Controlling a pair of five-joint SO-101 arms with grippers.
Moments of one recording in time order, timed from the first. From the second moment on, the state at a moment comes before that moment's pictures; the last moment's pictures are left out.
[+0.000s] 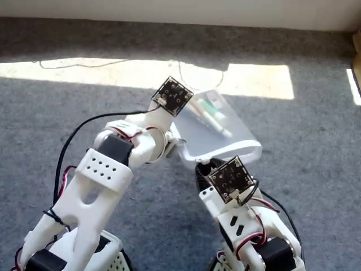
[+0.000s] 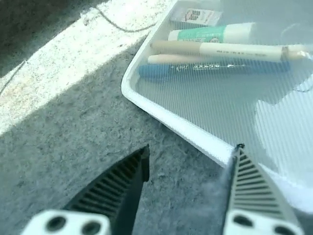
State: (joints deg) left arm 19.6 -31.8 38.4 53.6 -8.9; right arm -26.2 -103.1 68.8 67.5 17.0
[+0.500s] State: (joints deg) left arm 19.8 -36.5 23.4 75.9 -19.3; right arm -21.9 -103.2 68.8 67.5 17.0
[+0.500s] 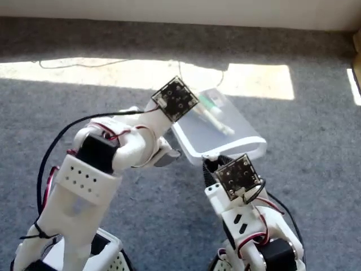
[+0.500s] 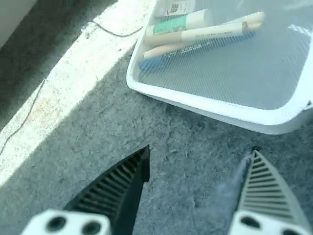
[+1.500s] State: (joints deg) left arm 28.5 -48.1 61.0 30.4 -25.4; right arm -21.5 -103.3 68.8 67.5 17.0
